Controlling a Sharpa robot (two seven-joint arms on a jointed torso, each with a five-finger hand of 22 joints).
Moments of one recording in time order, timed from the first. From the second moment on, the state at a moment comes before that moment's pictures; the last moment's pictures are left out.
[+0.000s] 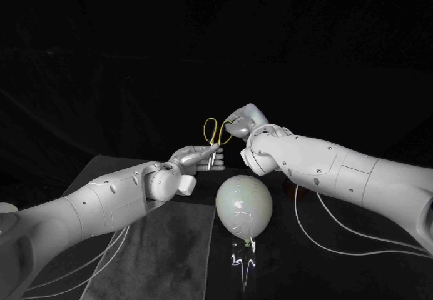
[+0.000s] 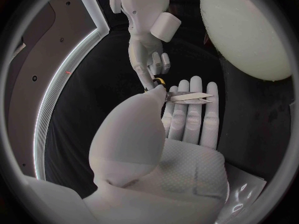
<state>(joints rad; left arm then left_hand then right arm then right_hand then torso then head) 1.25 -0.47 -0.06 0.97 0.14 0.03 0.21 1.50 -0.06 0.33 0.29 0.05 0.92 0.16 0.31 0.24 1.26 0.11 0.06 0.07 1.10 0.08 0.28 0.35 0.17 0.89 0.25 0.31 0.10 1.44 -0.29 -0.13 0.98 -0.75 -0.69 -0.14 1.34 -0.12 0.76 0.03 0.12 1.00 0.13 0.40 0.38 1.30 0.08 0.08 0.10 1.46 -0.01 1.33 1.02 0.07 1.30 0.09 1.33 1.20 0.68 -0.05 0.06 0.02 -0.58</state>
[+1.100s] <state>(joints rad) 1.25 -0.47 -0.06 0.97 0.15 0.03 0.23 1.51 0.03 0.40 0.27 0.05 0.94 0.15 0.34 0.27 1.29 0.11 0.07 0.07 1.09 0.08 0.29 0.37 0.17 0.90 0.24 0.30 0.09 1.43 -0.30 -0.13 0.98 -0.74 -0.70 -0.14 1.31 -0.13 0.74 0.02 0.15 0.98 0.14 0.40 0.40 1.29 0.07 0.07 0.10 1.46 -0.01 1.32 0.97 0.09 1.25 0.10 1.29 1.16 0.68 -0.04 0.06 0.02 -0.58</state>
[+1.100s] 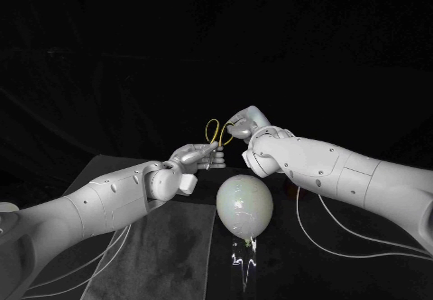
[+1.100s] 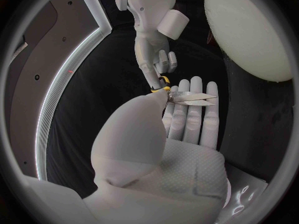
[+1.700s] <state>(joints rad) 1.25 -0.48 -0.06 0.95 0.12 0.02 0.24 1.51 0.03 0.41 0.28 0.05 0.95 0.16 0.35 0.28 1.30 0.11 0.08 0.07 1.10 0.07 0.29 0.38 0.17 0.91 0.24 0.31 0.09 1.44 -0.37 -0.13 0.99 -0.64 -0.57 0.02 1.29 -0.20 0.45 0.02 0.15 0.83 0.21 0.22 0.35 0.93 0.21 0.07 0.06 0.68 0.19 0.47 0.25 0.15 0.47 0.29 0.29 0.39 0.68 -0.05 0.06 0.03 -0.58</state>
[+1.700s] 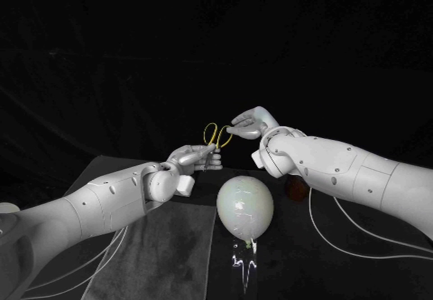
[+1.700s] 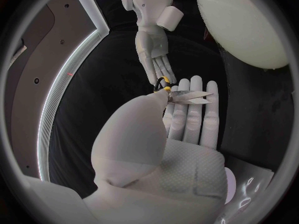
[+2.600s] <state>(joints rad) 1.27 -0.59 -0.06 0.95 -0.13 0.18 0.15 1.53 0.02 0.41 0.28 0.05 0.96 0.16 0.36 0.28 1.32 0.11 0.09 0.07 1.12 0.07 0.31 0.40 0.17 0.92 0.23 0.32 0.10 1.52 -0.51 -0.13 1.15 -1.08 -0.36 0.21 1.38 -0.20 0.58 0.00 0.12 0.95 0.18 0.20 0.34 1.13 0.13 0.07 0.06 1.17 0.06 0.34 0.29 0.11 1.31 0.15 1.21 1.12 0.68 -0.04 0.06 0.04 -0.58</state>
